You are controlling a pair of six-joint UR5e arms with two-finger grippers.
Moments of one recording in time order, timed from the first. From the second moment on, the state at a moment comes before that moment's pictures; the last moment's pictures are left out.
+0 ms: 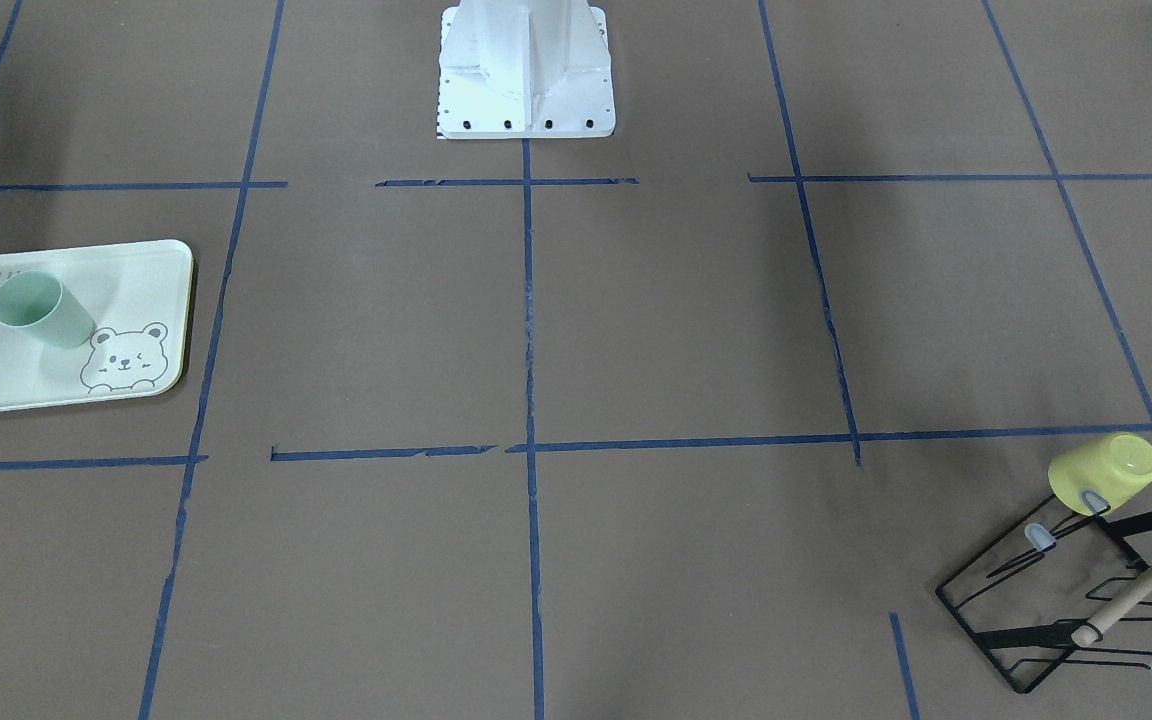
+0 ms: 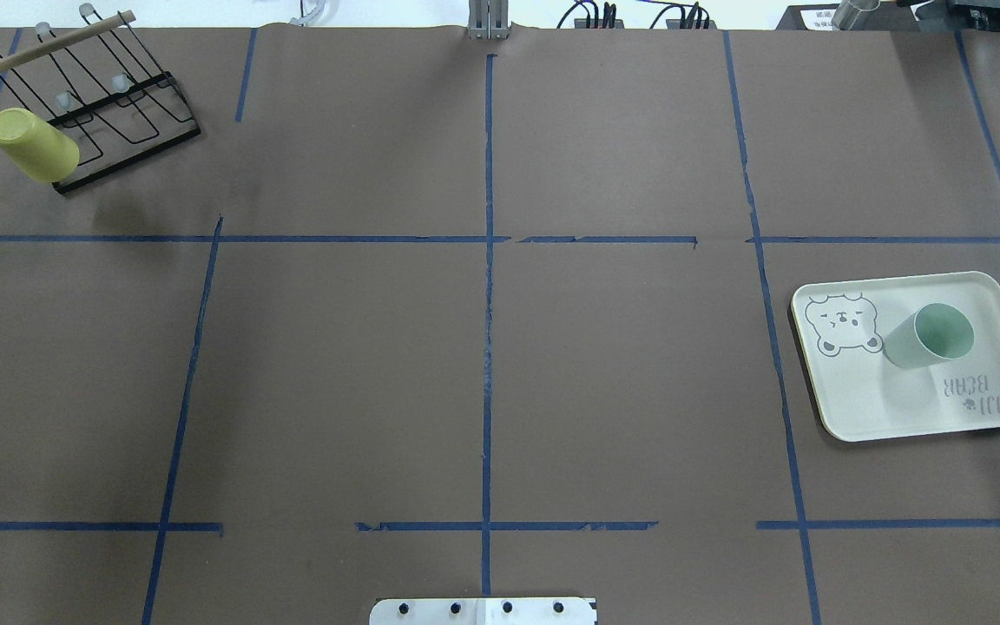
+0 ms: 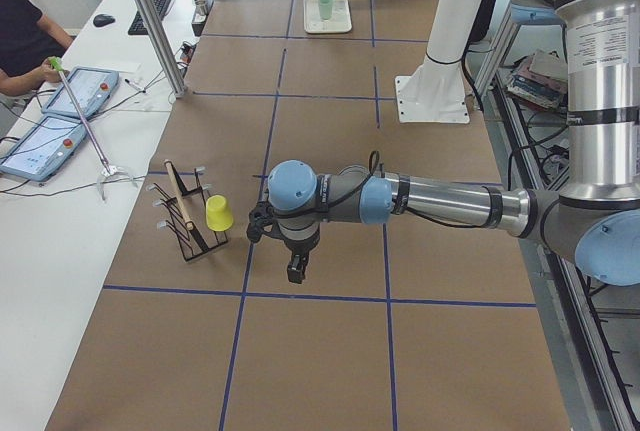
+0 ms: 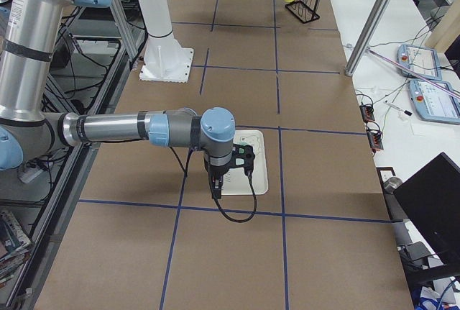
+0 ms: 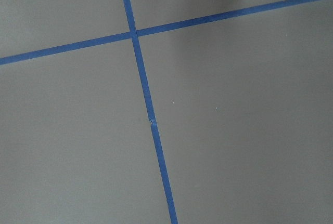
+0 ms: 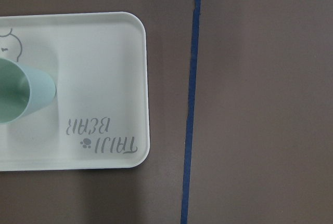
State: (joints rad) left arm -1.54 -1.43 -1.84 -1.44 -2.39 0.14; right arm 1.53 -1.89 1.99 -1.68 2.33 -0.02
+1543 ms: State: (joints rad) left arm -1.53 -1.44 -1.84 -1.36 -2.35 0.08; right arm 1.53 -1.89 1.98 -1.68 2.36 -0.02
